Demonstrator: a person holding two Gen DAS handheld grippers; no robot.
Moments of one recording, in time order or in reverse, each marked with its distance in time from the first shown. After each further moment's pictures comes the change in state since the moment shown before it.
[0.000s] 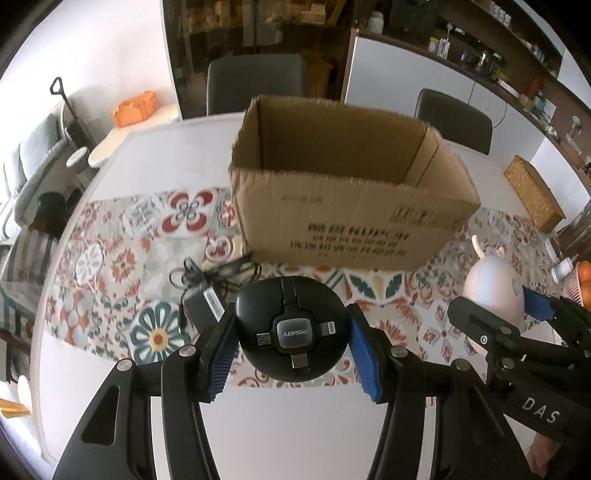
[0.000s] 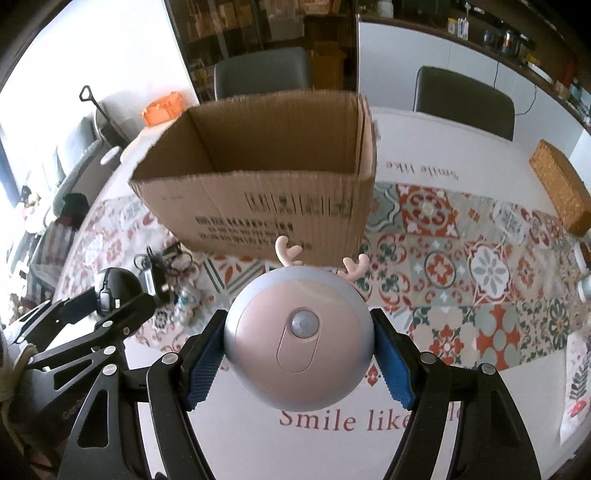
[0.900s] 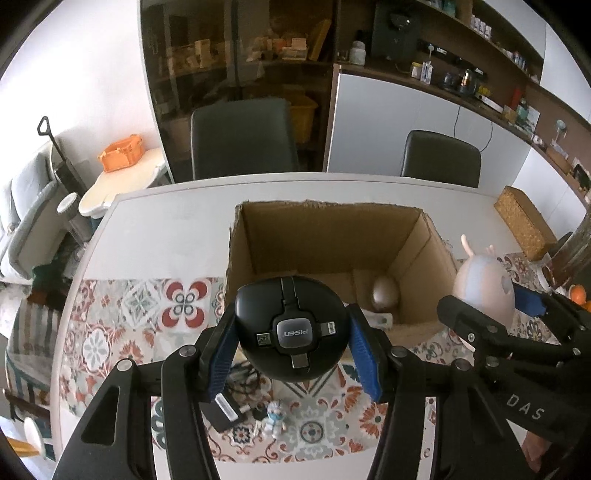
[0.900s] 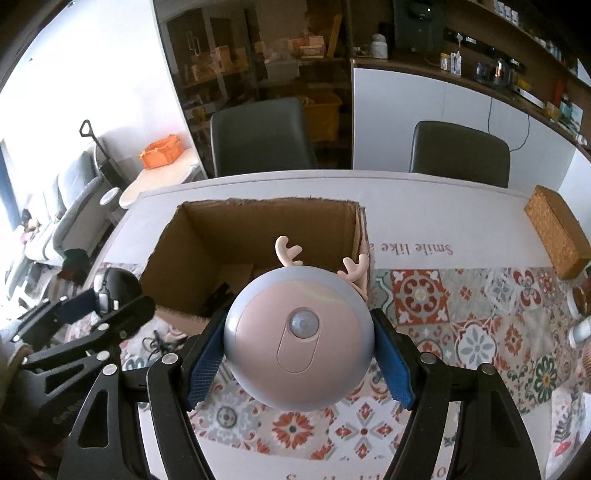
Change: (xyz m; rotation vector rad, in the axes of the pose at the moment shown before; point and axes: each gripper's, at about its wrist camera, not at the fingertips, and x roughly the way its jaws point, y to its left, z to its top) left arm -0.008 -0.001 0.099 0.065 -0.106 -0.030; right arm -0.020 0.001 0.086 0.011 -0.146 -0.016
